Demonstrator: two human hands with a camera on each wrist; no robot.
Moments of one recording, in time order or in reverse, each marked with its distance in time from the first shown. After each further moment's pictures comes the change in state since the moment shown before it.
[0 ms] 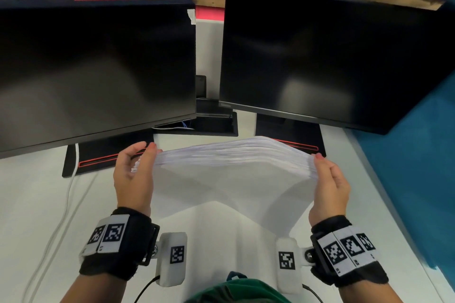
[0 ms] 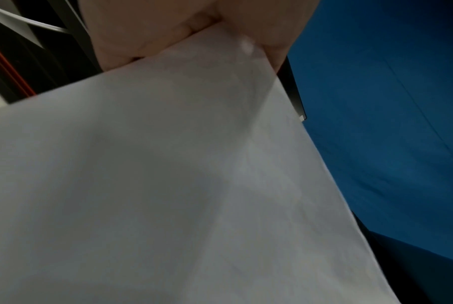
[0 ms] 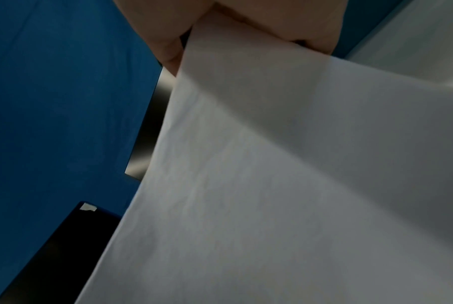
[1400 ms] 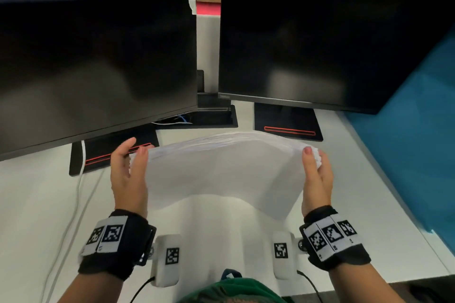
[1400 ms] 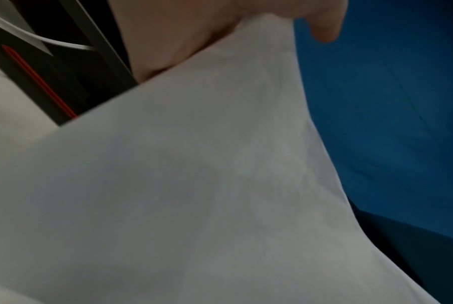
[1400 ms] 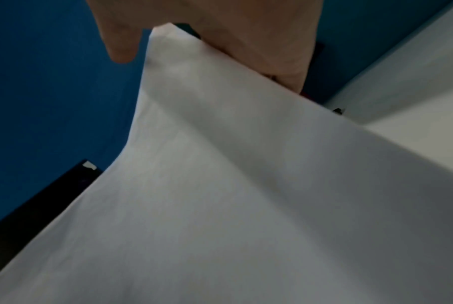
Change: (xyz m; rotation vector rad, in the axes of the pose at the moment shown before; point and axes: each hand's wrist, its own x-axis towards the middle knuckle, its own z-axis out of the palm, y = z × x) left_hand -0.012 -0.006 -0.043 -0.002 -0.134 0.119; right_hand -0.038 0.033 -0.006 0.017 -0.179 -0.092
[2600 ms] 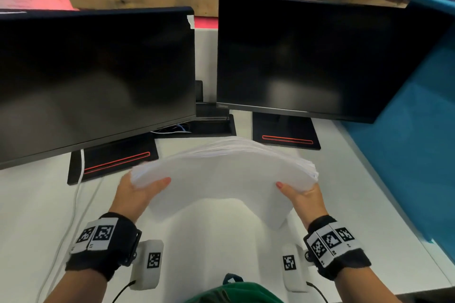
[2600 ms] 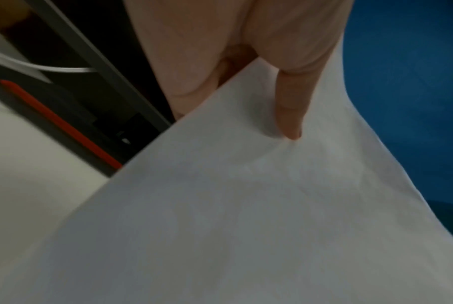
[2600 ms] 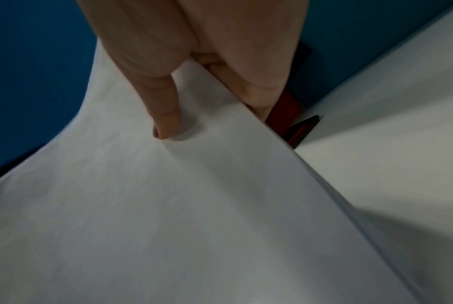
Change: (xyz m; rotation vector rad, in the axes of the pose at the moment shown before) left_hand 0.011 -0.007 -0.011 0.235 -0.250 -0.165; right_hand 0.013 0.023 -0.021 -0.199 -0.165 0.162
